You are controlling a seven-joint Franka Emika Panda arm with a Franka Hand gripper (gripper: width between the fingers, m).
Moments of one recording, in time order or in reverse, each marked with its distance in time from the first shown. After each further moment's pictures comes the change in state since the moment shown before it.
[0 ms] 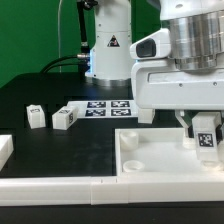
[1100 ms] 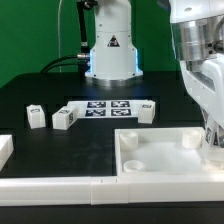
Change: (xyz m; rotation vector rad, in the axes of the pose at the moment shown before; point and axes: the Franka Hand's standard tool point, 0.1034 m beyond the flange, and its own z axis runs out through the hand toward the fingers) arm -0.014 -0.009 0.005 0.010 -0.024 0.820
